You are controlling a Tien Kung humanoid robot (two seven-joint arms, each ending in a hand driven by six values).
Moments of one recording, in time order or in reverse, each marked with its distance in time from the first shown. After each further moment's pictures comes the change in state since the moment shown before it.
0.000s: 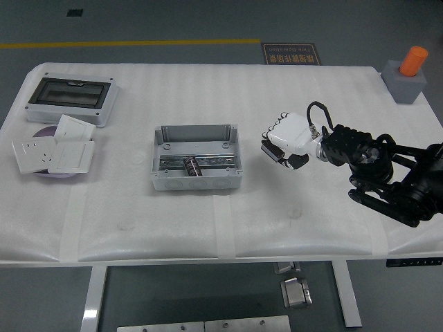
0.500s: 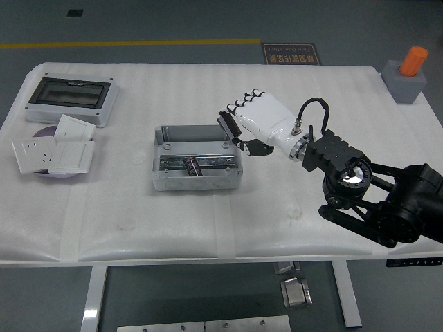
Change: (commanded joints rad) left arm 0.009 -0.008 -0.011 0.000 0.005 -0.002 0.009; right arm -0.151 0.111 0.321 0.193 -0.023 -0.166 -0.108
